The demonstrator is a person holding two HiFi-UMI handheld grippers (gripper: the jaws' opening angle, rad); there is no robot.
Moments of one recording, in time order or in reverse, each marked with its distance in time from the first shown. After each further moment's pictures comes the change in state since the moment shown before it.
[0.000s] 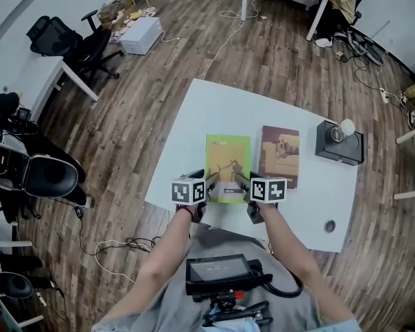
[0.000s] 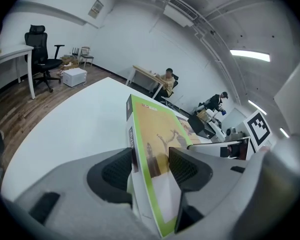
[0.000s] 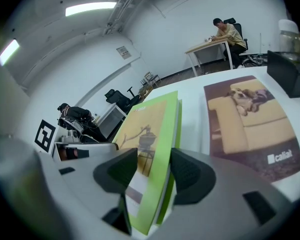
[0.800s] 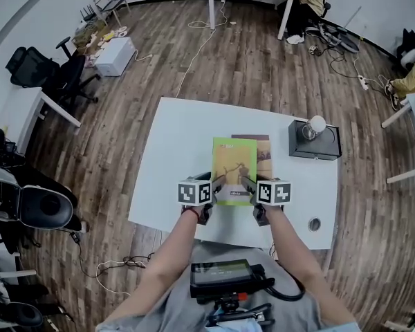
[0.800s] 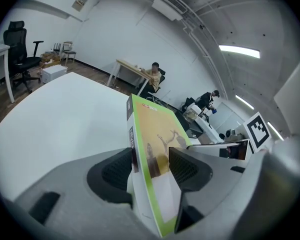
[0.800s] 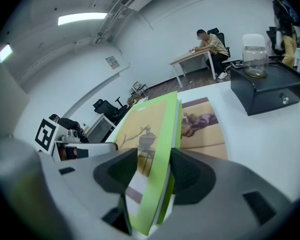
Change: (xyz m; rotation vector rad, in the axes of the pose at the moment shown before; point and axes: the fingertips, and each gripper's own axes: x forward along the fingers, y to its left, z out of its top) left arm 0.076 -0.104 0.023 0.068 0.052 -0.134; right arm -0.080 -0.094 0.029 0.072 -0.094 -0.112
